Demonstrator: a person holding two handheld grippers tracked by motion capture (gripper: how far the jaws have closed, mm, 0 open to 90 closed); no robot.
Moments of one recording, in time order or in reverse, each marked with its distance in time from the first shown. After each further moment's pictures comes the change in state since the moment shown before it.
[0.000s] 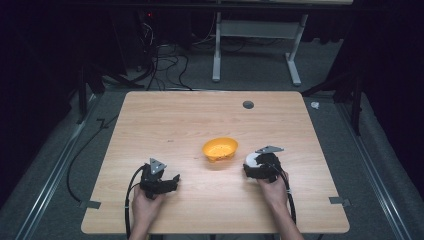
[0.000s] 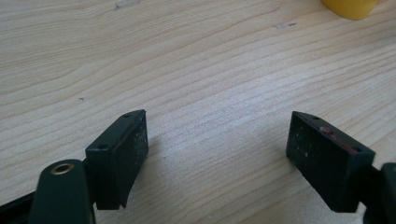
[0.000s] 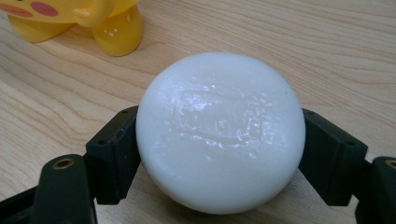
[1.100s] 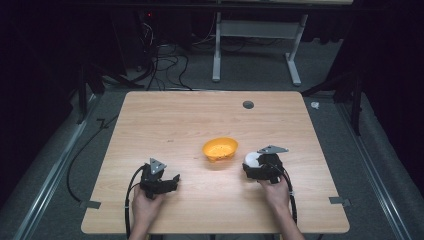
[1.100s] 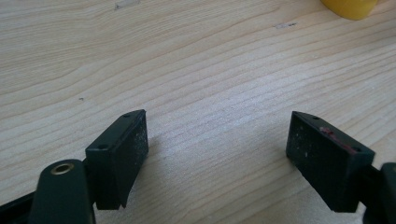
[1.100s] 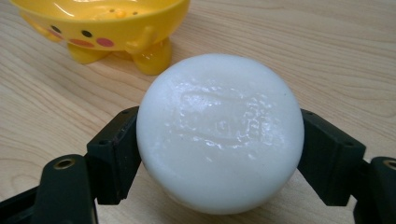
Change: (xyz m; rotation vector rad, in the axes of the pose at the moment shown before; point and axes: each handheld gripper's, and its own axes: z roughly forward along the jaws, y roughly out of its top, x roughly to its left) left arm 0.000 0.000 0.000 0.000 0.000 0.000; right arm 0.005 0.005 -0.024 -0.059 0.058 0.002
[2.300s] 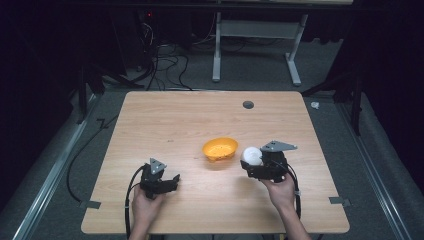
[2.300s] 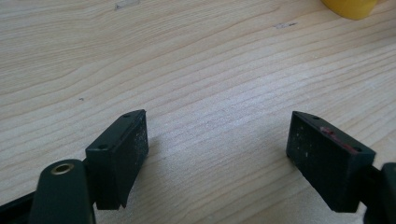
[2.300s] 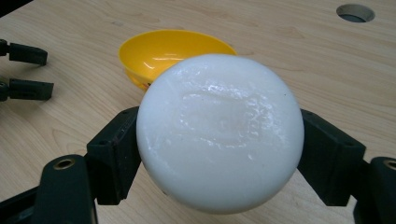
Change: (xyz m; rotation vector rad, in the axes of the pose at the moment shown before) left arm 0.000 0.000 0.000 0.001 0.001 0.001; right arm 0.017 0.025 -0.048 -0.102 0.100 -0.060
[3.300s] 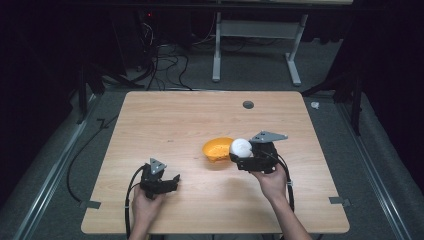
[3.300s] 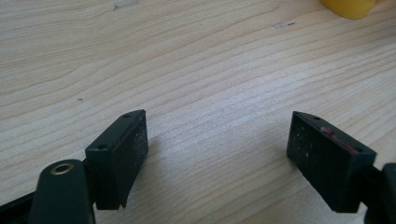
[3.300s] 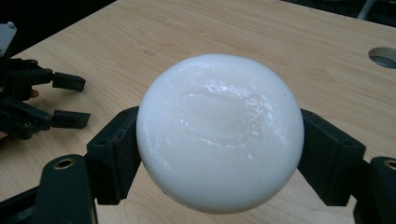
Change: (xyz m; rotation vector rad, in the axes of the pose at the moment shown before) left arm 0.000 0.000 0.000 0.000 -0.003 0.002; right arm 0.018 0.035 0.006 -0.040 0.078 -0.048
